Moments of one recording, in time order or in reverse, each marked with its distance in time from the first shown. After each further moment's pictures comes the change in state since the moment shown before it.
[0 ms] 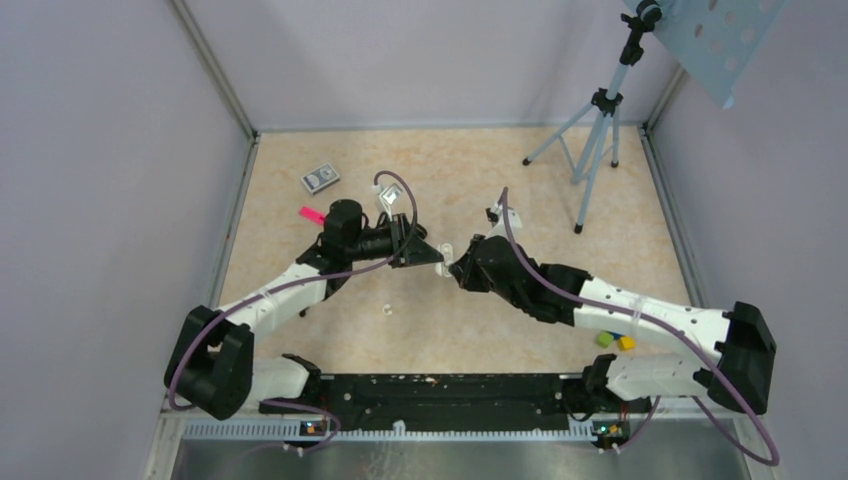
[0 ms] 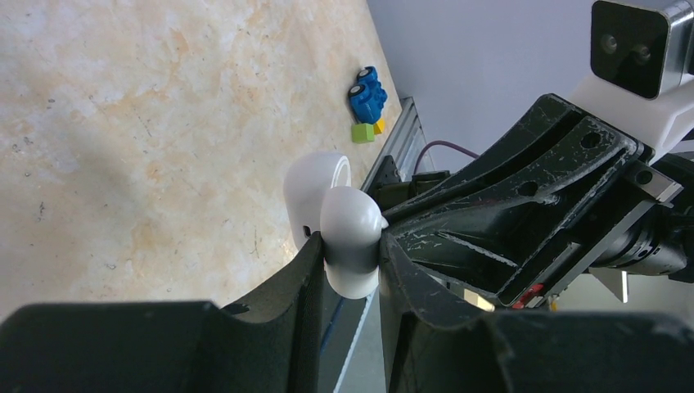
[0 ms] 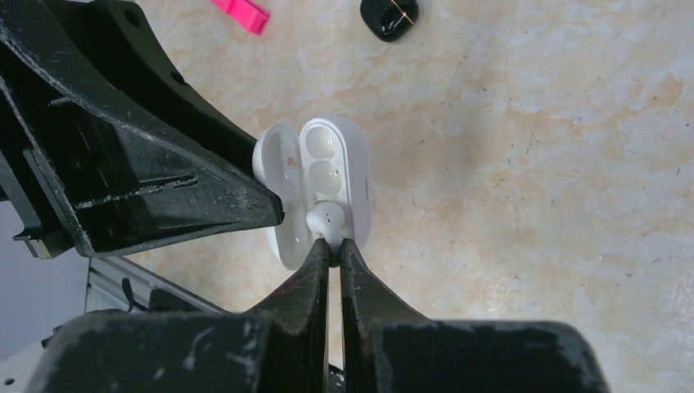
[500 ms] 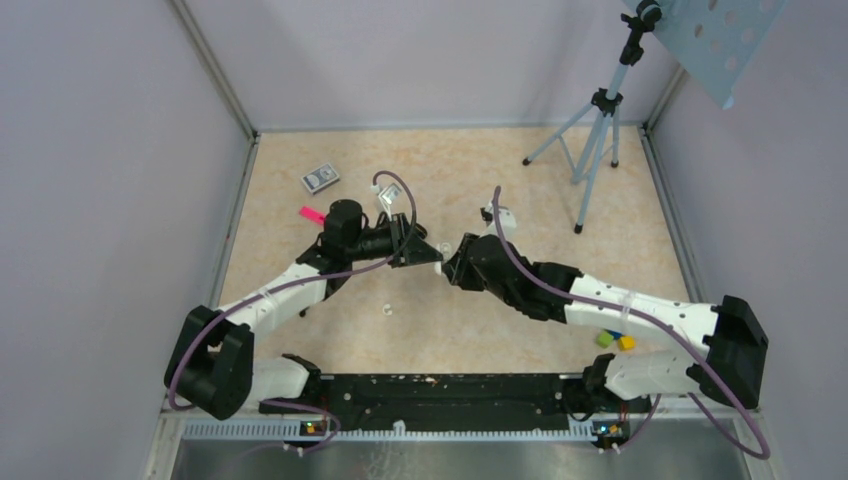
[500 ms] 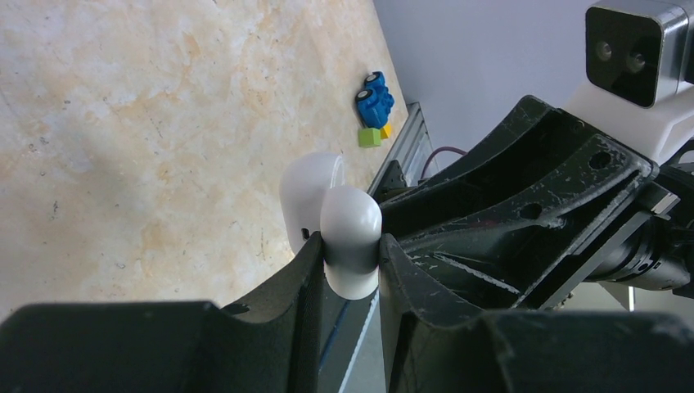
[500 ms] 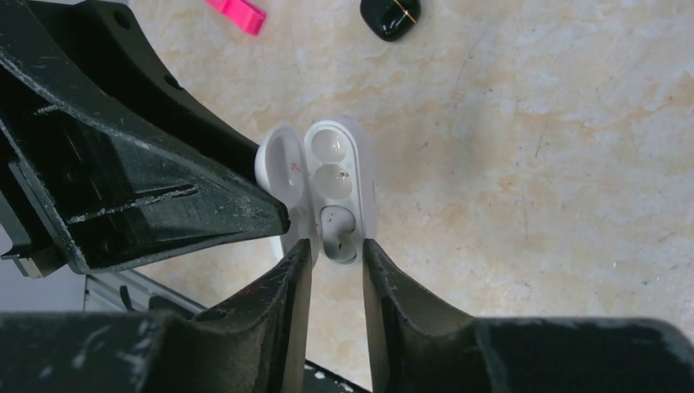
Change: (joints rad) left arm 0.000 0.000 0.000 -0.008 -0.019 0.003; right arm 0.000 0.051 0.014 0.019 0.007 0.020
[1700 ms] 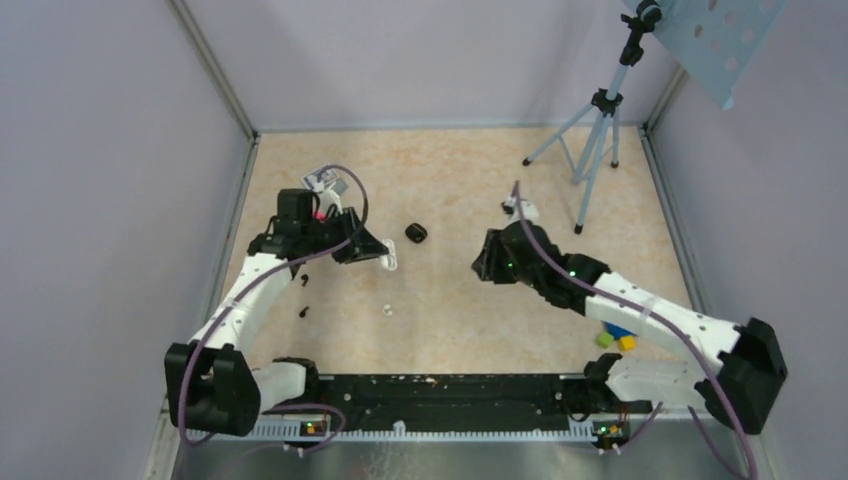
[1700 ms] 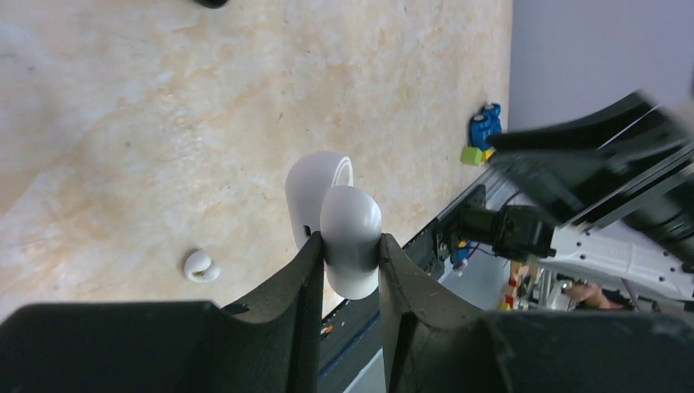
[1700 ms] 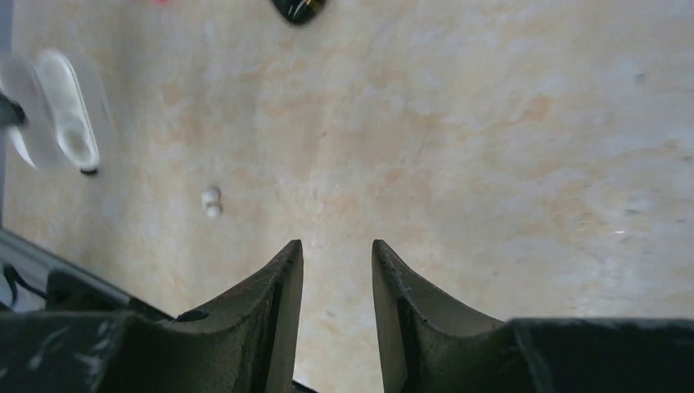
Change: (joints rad) left arm 0.301 -0.074 0.178 -0.696 -0.033 0.350; right arm -0.271 -0.157 -0.050 -0.129 -0.177 -0.241
